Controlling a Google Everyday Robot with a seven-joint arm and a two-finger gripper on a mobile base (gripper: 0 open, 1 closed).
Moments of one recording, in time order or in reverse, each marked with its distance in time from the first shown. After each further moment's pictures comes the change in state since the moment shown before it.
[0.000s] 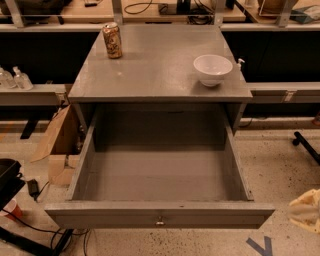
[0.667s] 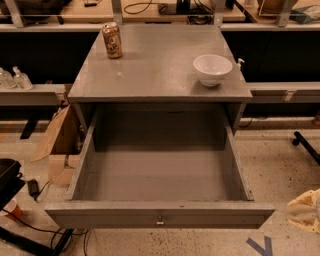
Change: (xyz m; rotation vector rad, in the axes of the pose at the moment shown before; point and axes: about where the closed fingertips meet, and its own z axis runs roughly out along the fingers) arm 0.000 0.002 0.003 0.003 0.003 -0.002
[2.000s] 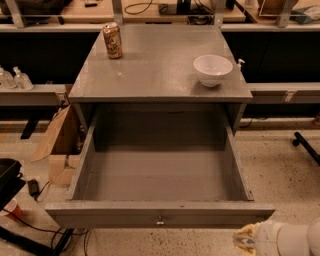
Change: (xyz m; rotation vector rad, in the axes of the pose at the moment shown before) arm -0.028 0.069 0.154 -0.037 -0.153 -0.104
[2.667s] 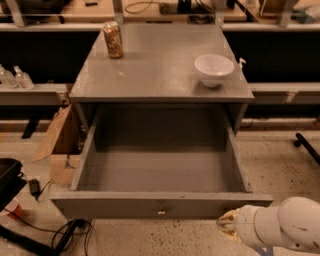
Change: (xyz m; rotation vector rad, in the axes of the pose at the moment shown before) arm -0.009 -0.034 0.060 -0.015 -0.061 -0.046
